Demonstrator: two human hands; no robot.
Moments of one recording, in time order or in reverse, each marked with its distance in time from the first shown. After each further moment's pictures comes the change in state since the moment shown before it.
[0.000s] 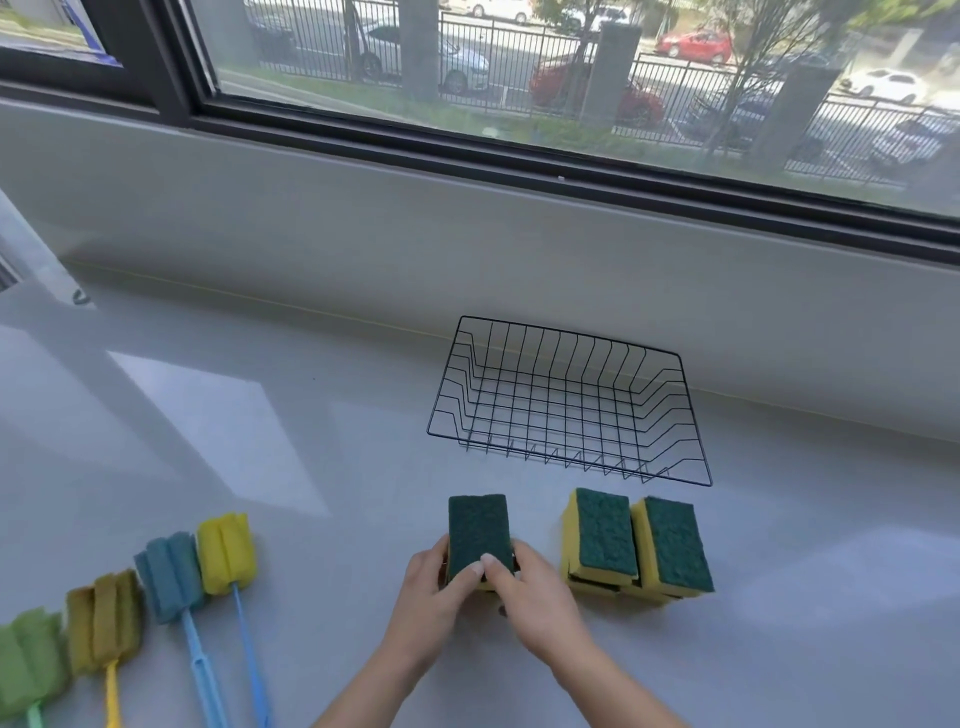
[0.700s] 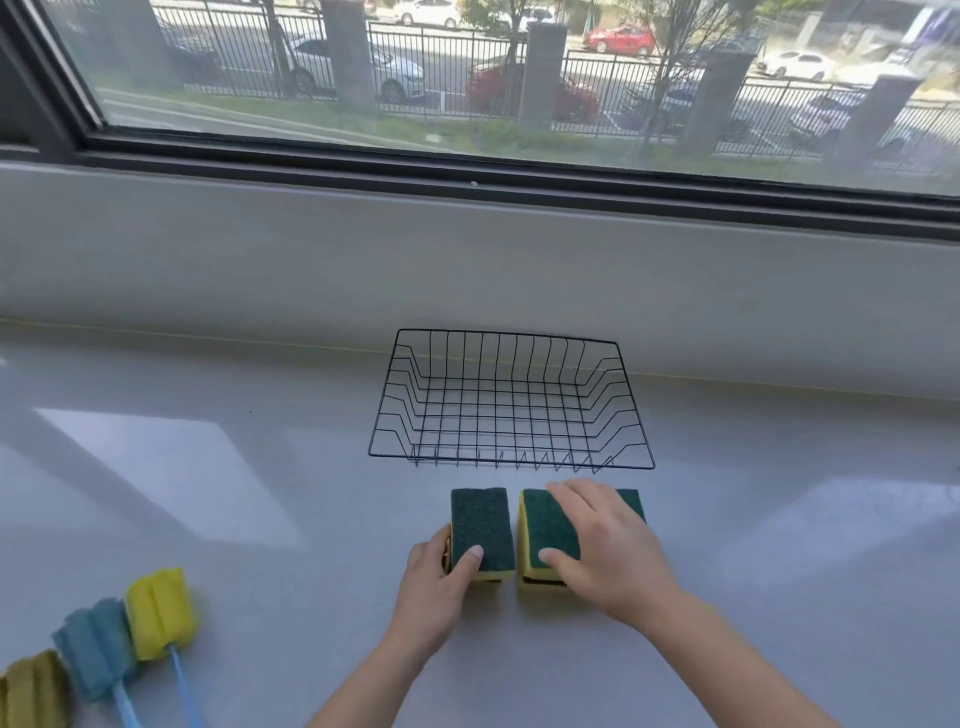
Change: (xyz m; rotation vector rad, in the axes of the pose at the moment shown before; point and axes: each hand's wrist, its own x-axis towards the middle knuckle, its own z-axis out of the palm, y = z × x) left_hand 0.031 0.028 0.045 0.167 -0.020 0.015; right_hand -0.002 0.027 -0.126 -0.717 0.283 -0.394
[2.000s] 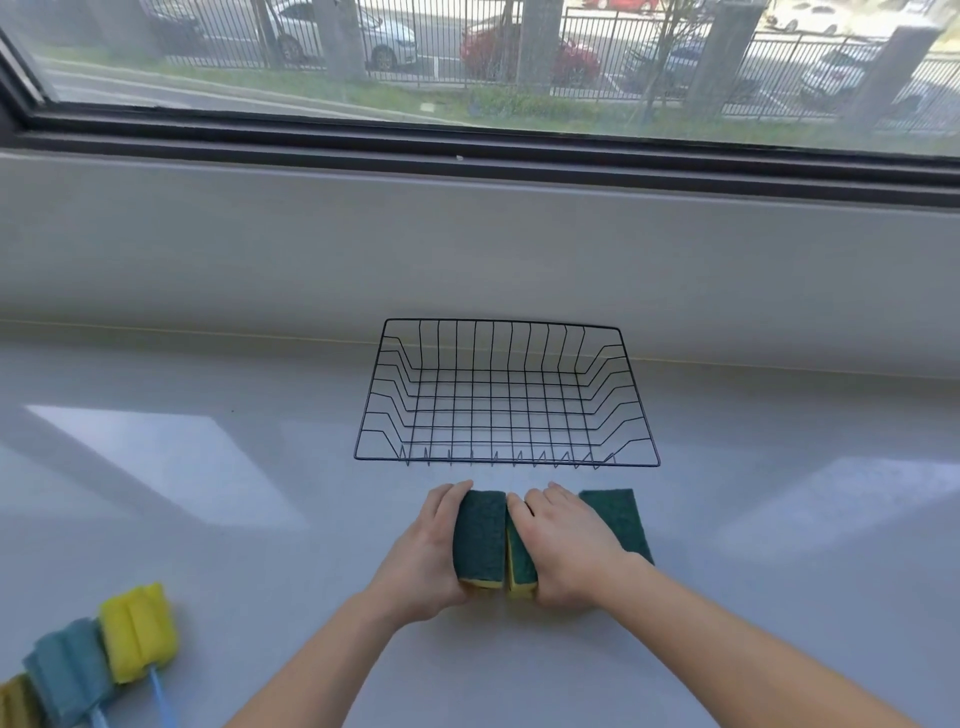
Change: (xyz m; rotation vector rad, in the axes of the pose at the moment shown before) left_hand 0.055 0.006 -0.016 0.587 -0.234 0.380; right_hand 0.055 0.011 0.047 -0.392 -0.304 -0.275
